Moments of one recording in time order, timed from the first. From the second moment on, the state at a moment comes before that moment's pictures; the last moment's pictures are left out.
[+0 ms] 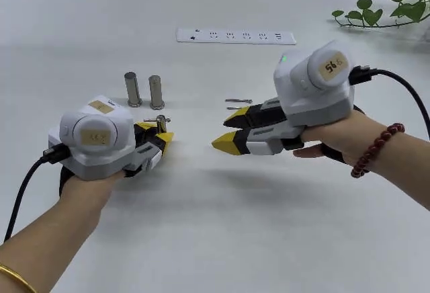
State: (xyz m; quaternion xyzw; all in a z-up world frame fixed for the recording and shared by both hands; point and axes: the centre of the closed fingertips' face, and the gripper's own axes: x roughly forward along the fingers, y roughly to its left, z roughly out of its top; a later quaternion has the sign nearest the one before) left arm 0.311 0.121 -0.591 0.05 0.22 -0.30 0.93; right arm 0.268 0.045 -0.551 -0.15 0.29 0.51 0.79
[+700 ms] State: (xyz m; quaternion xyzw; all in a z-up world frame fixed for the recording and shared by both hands) left arm 0.289 0.142 -0.555 0.01 0.20 -0.29 0.94; right arm 0.293 0.050 -0.528 -0.12 0.26 0.49 0.83
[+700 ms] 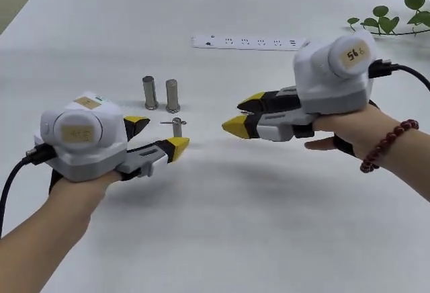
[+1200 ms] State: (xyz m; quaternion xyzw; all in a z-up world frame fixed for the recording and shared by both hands) left arm 0.271 0.142 -0.535 0.01 0.19 -0.29 0.94; right arm 0.325 0.077 -0.531 -0.09 0.24 0.47 0.84
